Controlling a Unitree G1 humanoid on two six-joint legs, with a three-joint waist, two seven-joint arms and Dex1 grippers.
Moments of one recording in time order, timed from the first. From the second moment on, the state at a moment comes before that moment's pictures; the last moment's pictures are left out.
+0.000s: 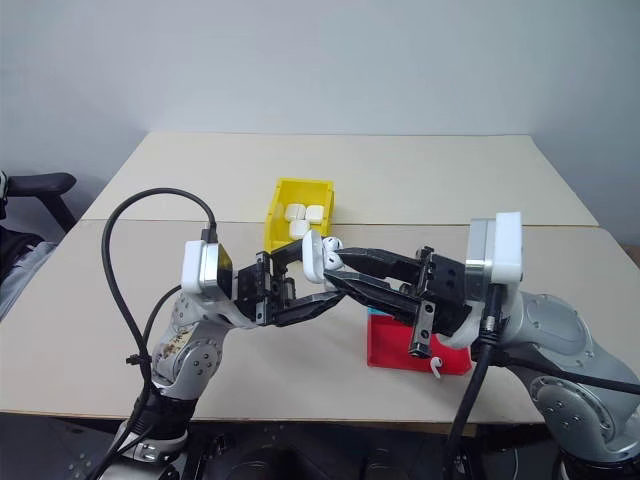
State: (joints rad) left arm -0.42 0.20 -0.15 -0.20 -0.63 -0.05 -1.08; right arm -0.24 -0.75 -0.17 -0.75 1.04 0.43 0.69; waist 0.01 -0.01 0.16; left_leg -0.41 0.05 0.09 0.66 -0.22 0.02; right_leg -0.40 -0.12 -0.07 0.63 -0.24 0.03
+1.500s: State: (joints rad) left arm -0.51 0.14 -0.18 0.11 -0.43 -0.28 -1.17; right arm -0.72 -0.86 0.13 -0.56 0.64 0.50 0.98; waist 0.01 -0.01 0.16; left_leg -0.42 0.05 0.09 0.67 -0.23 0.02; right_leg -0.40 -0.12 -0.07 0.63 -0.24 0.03
